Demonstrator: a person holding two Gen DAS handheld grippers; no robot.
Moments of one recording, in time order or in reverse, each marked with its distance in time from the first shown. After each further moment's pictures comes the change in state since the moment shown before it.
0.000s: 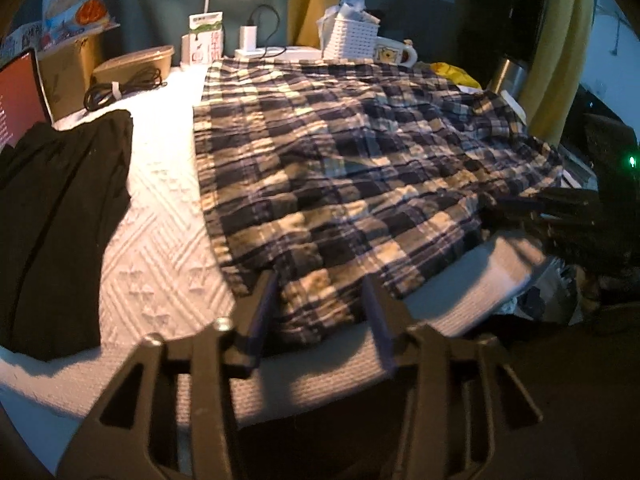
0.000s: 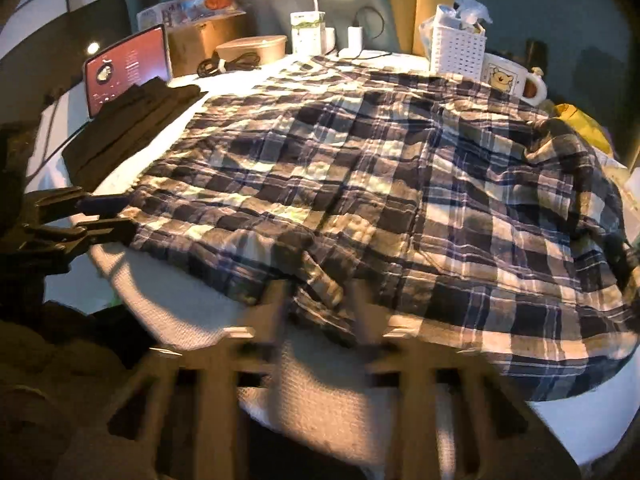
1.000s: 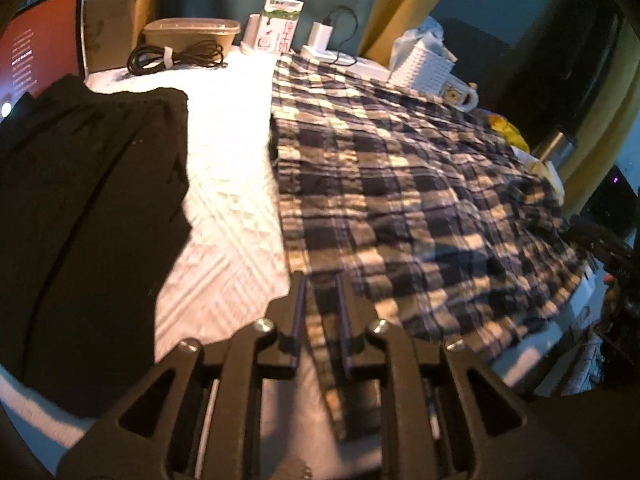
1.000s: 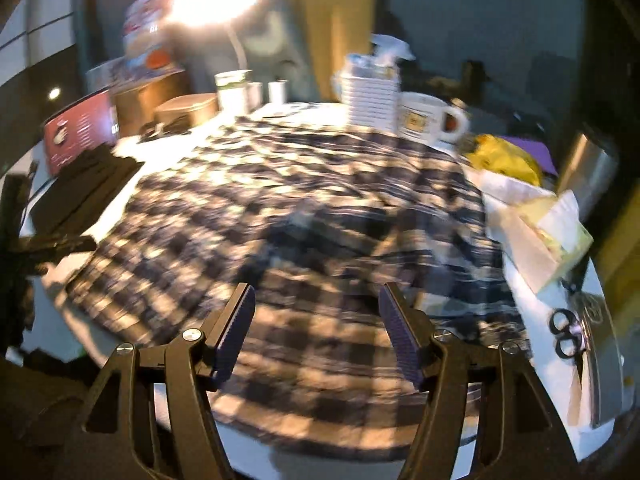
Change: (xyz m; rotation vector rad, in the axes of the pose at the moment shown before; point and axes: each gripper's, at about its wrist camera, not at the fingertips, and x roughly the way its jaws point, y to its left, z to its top) left arm 0.012 0.067 0.043 -0.238 0.012 0.005; right arm -0.049 -0.091 0.046 0.077 -0.086 -0.168
